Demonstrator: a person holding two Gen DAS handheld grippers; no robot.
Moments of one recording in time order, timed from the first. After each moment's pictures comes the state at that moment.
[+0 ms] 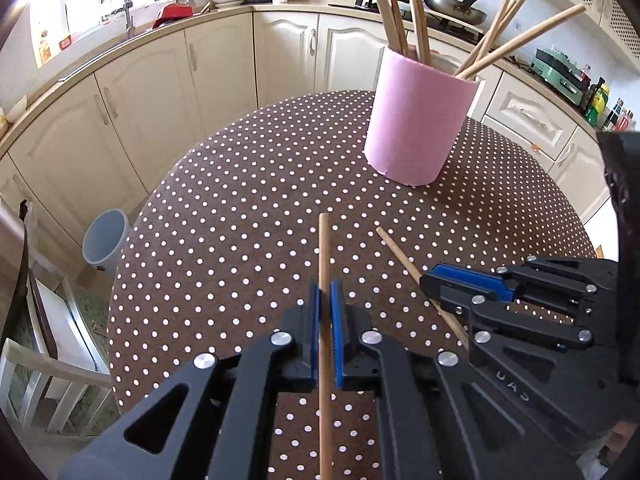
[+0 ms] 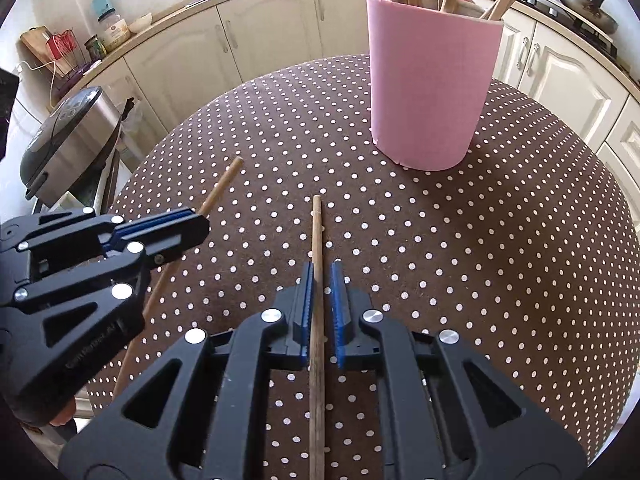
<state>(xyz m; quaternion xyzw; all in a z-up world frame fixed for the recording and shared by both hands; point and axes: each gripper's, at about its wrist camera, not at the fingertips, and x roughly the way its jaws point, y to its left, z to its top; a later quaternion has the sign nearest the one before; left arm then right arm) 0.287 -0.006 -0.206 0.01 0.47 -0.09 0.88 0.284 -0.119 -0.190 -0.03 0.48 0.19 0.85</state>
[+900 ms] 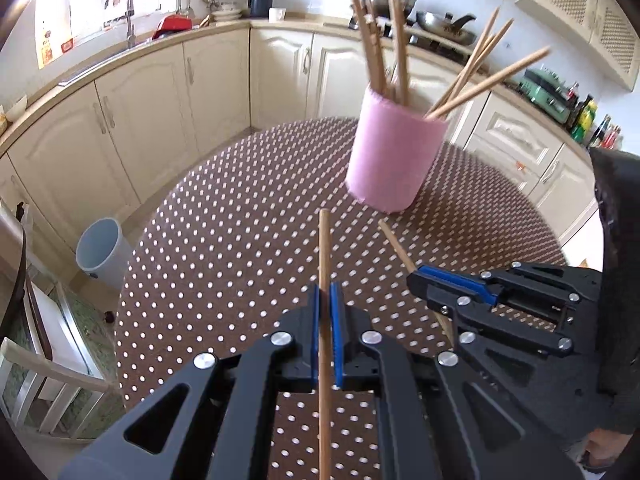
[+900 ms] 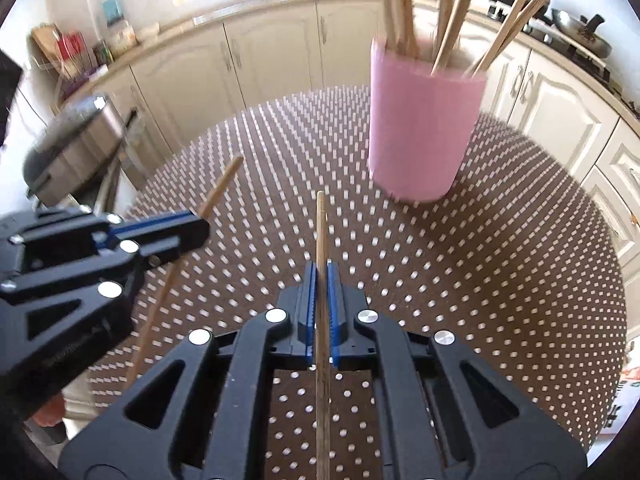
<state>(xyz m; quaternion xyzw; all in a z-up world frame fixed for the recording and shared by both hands) 0.270 -0.007 -0.170 -0.01 0.43 -0.11 0.89 0.266 -0.112 -0.170 -0.03 0.43 0.19 0.88</state>
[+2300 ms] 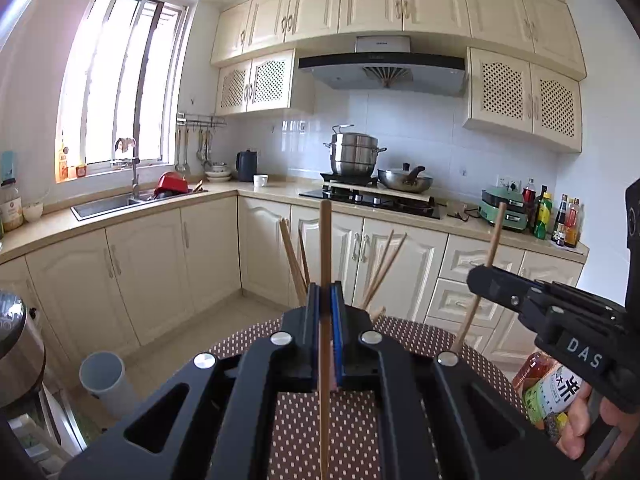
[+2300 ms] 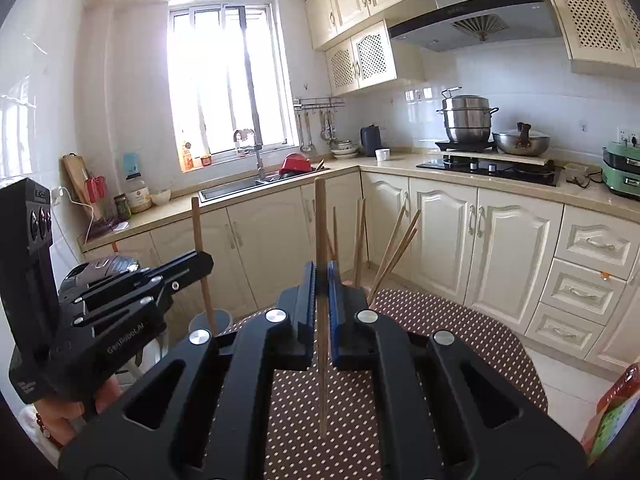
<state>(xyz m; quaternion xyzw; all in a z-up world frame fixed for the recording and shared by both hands) 0.209 -0.052 -0.017 -0.01 0.15 -0.12 0.98 0.186 -0.218 -0.004 0.05 0.16 0.17 0.97</state>
